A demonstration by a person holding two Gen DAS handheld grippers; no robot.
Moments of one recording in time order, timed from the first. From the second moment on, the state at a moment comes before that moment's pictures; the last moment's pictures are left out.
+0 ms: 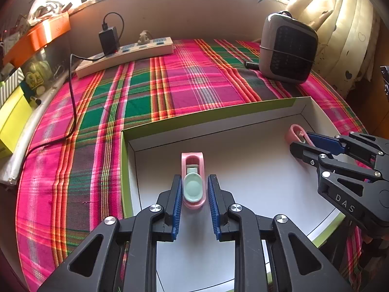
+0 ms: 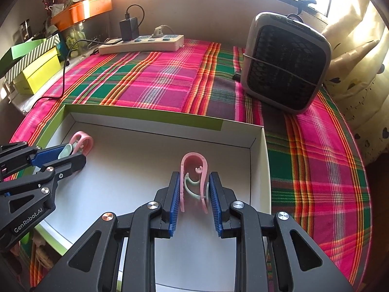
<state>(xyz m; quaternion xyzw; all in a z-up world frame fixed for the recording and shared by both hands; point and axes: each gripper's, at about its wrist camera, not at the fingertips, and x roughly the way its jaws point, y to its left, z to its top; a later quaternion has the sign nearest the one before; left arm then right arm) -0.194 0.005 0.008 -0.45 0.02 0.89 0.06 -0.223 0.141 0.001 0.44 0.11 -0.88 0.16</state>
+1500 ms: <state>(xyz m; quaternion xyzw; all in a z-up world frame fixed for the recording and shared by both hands) -0.096 -0.019 0.056 -0.40 -0.02 0.92 0.05 -0.128 0.181 0.050 0.38 0.06 -0.91 0.18</state>
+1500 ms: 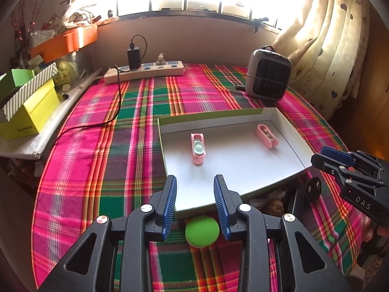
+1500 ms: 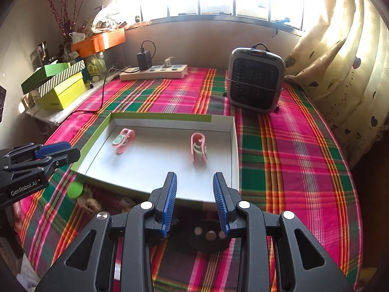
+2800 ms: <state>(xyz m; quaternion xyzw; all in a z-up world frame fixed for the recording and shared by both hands) -0.039 -0.038 0.012 -0.43 -0.08 0.90 0.07 -0.048 0.162 0.009 0.40 0.03 -0.87 0.27</state>
